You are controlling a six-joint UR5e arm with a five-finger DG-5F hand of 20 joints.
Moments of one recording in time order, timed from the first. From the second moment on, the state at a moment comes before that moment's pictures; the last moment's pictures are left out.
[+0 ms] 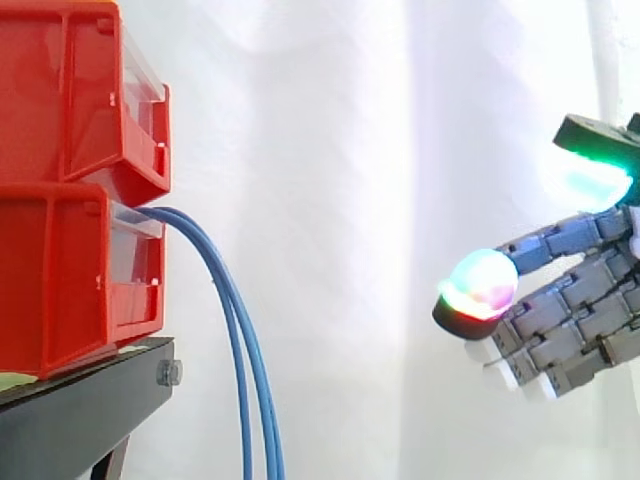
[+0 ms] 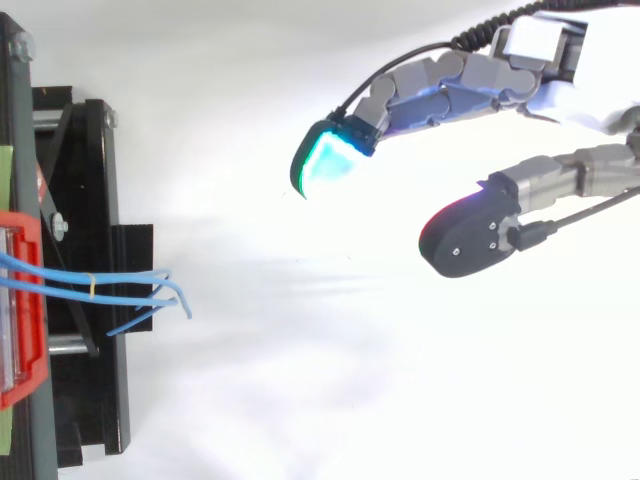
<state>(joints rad) 0.12 -2.01 -1.51 -2.92 -1.25 -0.17</state>
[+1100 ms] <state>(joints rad) 0.12 -2.16 -1.51 -2.68 -1.20 -0.25</state>
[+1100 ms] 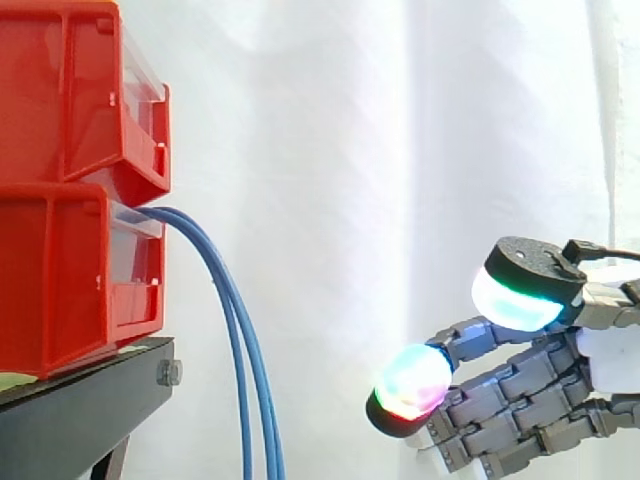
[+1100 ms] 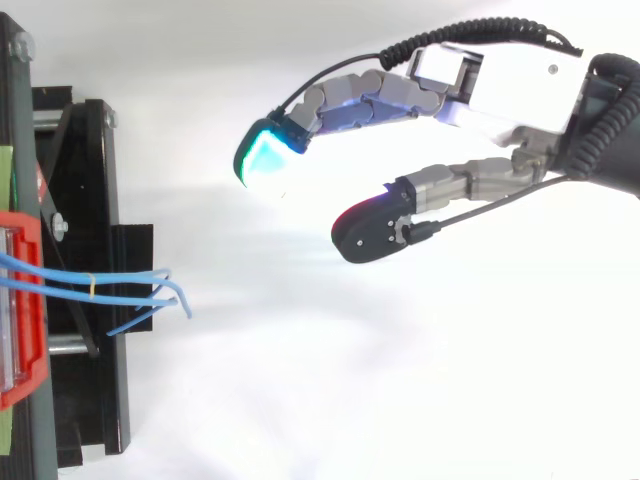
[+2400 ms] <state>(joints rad) 0.19 -2.39 -1.32 -2.52 -1.10 -0.28</state>
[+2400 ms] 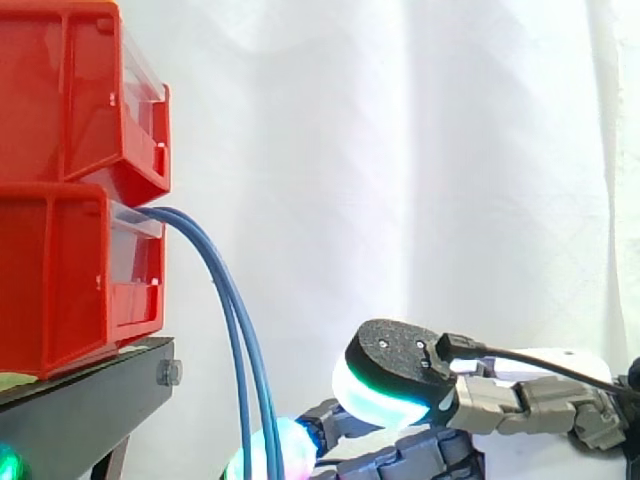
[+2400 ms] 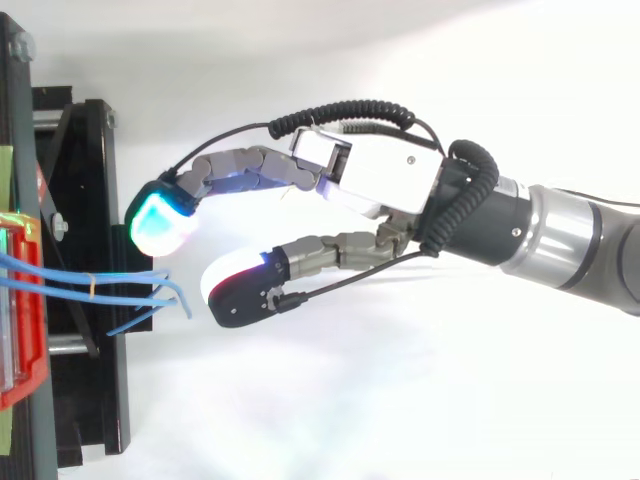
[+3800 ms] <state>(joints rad) 0.19 -2.43 -1.14 -2.68 -1.23 -0.19</state>
